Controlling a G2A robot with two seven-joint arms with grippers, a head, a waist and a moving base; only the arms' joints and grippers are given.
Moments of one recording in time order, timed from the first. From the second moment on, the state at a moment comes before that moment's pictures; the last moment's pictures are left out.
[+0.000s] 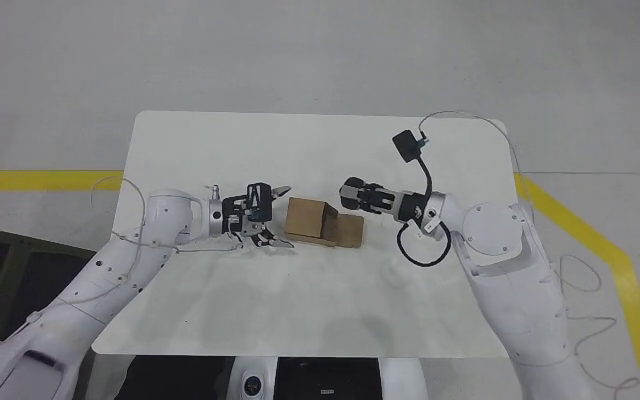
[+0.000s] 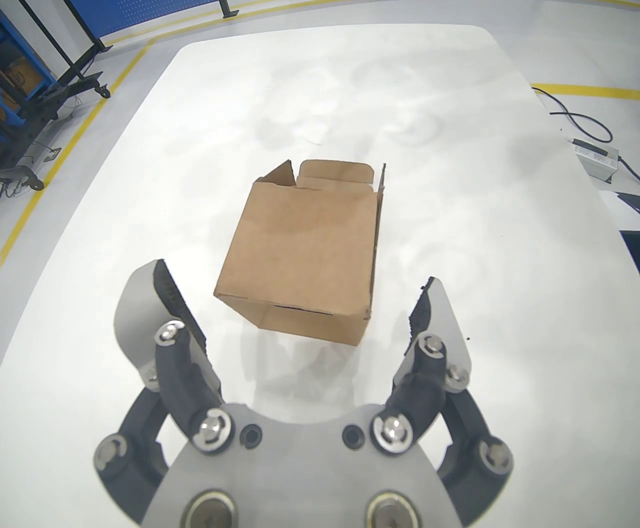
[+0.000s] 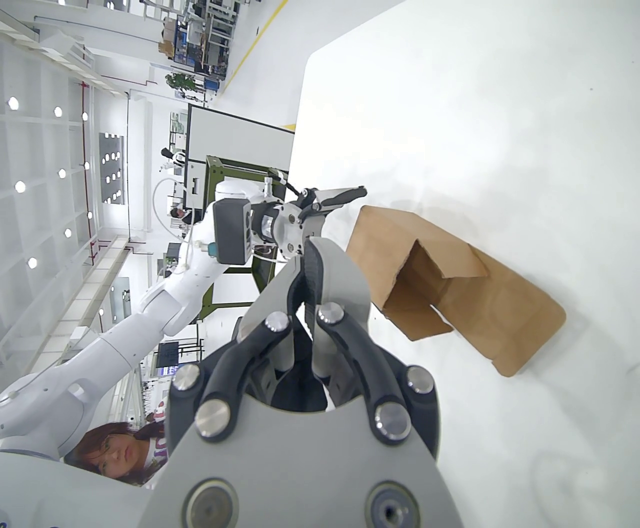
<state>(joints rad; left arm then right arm) 0.78 -0.86 -0.74 -1.32 1.47 -0.89 0.40 -1.08 -1.22 1.25 -1.79 -0.09 0.13 0.96</state>
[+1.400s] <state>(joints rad) 0.72 -0.96 -0.70 -1.16 1.43 -1.01 0.42 -1.08 -1.23 1.03 -1.62 -0.18 0.26 0.87</state>
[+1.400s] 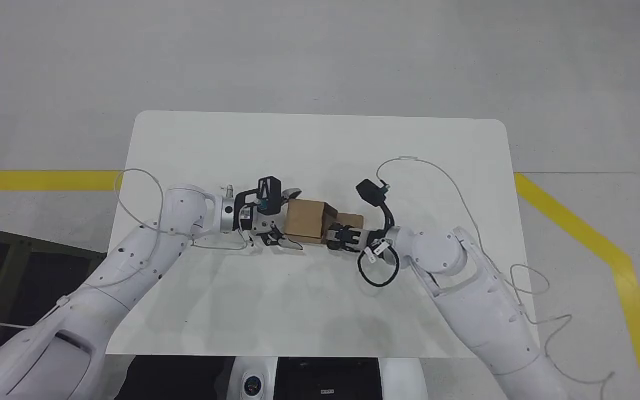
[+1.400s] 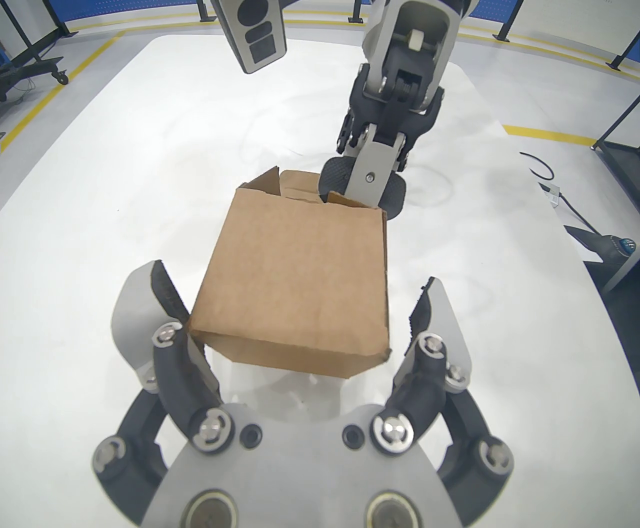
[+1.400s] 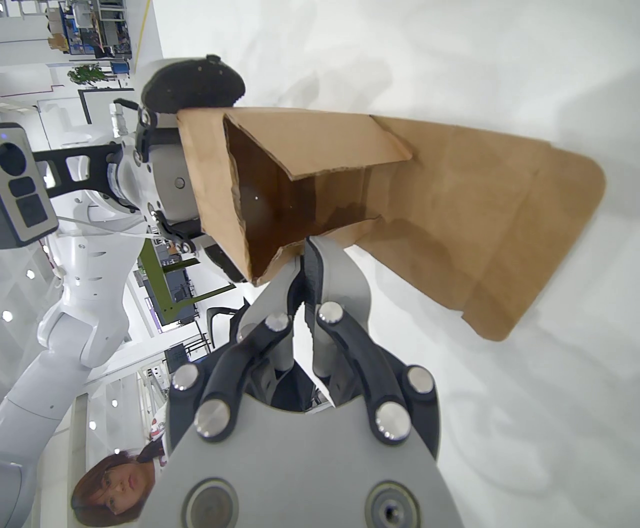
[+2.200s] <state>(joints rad) 0.72 -0.96 -0.70 -1.16 1.42 -1.01 0.40 -1.01 -1.25 1.01 -1.50 -0.08 0.18 0.88</state>
